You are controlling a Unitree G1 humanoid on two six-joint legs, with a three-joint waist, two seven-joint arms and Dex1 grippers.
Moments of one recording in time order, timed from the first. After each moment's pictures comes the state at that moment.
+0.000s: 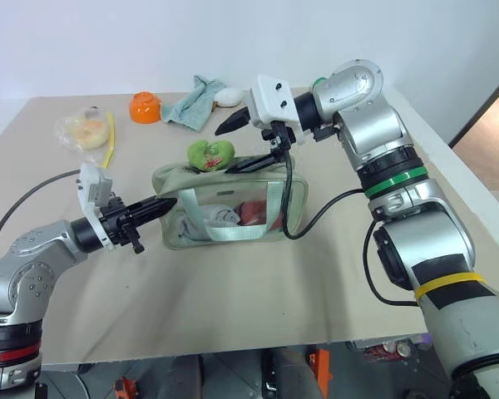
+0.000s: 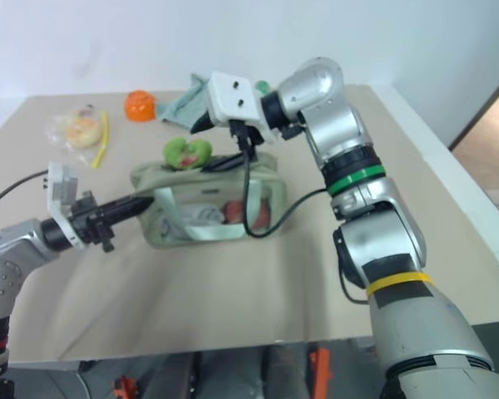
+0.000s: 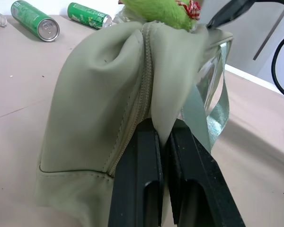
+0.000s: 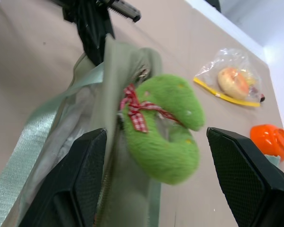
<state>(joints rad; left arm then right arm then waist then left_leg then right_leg) -0.28 0.65 0.28 -0.22 -0.80 0.67 -0.89 -1.43 -0.39 0.29 0.74 0.06 -0.10 1.48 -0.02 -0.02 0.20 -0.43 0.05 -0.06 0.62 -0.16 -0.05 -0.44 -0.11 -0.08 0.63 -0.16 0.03</state>
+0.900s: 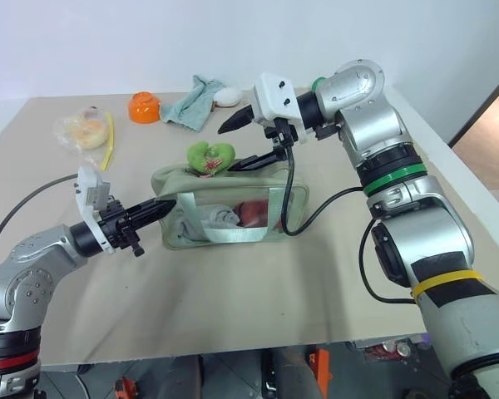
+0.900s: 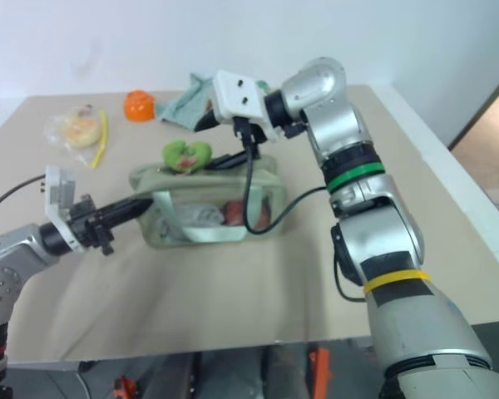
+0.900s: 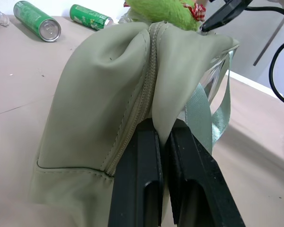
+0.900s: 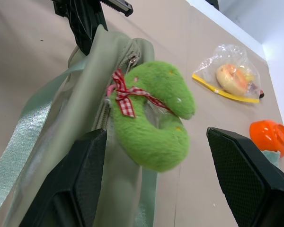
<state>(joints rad) -0.25 0.65 0.29 -0.25 -0.83 0.67 -0.85 -1.43 -0.36 0.27 0.83 0.01 -0.18 1.48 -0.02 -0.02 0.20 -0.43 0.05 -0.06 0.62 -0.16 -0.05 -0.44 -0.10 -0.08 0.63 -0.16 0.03</state>
